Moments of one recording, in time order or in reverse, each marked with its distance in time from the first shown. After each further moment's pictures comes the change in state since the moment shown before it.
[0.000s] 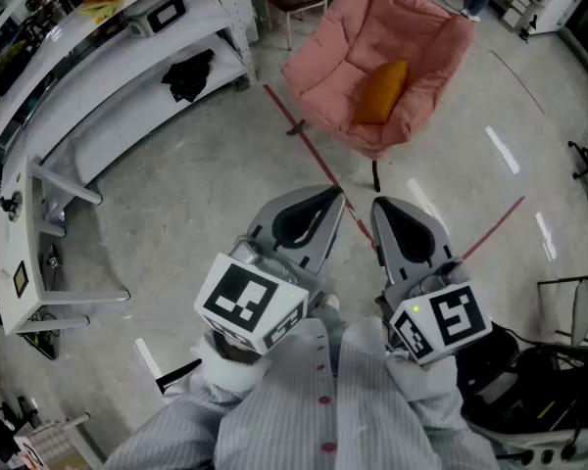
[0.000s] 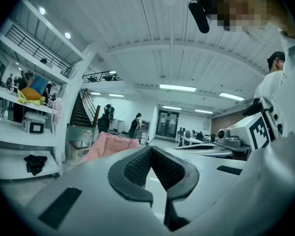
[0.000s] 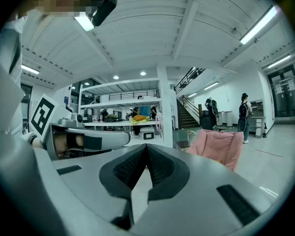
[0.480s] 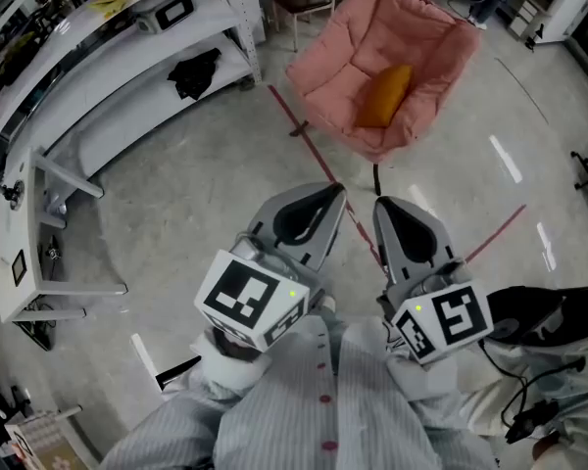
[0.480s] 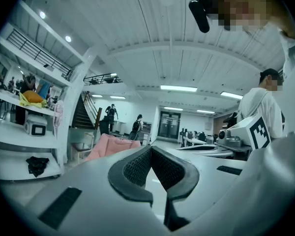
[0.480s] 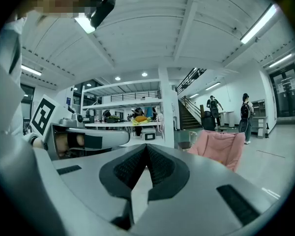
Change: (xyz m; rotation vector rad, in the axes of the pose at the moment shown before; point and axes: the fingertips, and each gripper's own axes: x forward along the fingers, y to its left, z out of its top) left arm 0.003 -0.011 0.002 0.010 -0.017 0.022; right arm -0.012 -0.007 0.001 0.000 -0.011 0.018
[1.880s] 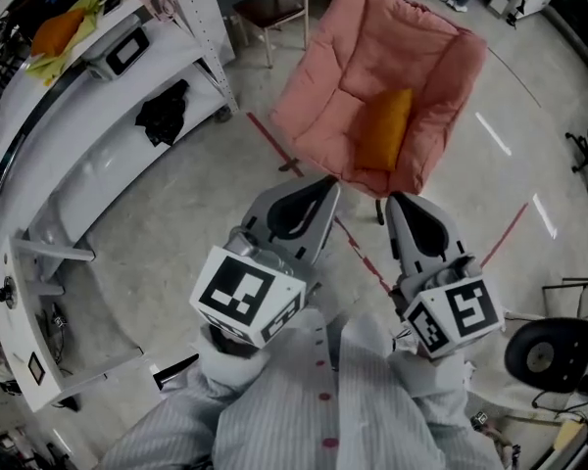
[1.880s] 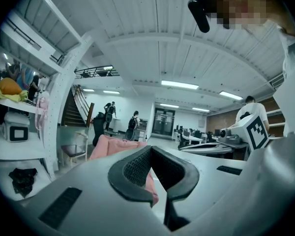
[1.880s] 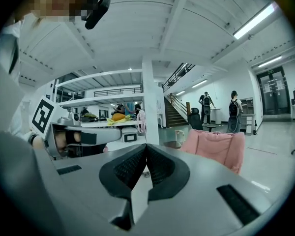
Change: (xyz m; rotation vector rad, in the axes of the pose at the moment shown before) left arm 0.184 0.222 0.028 0.014 0.044 -0.108; right arm 0.232 -0.154 0.014 0.049 0.034 -0.162
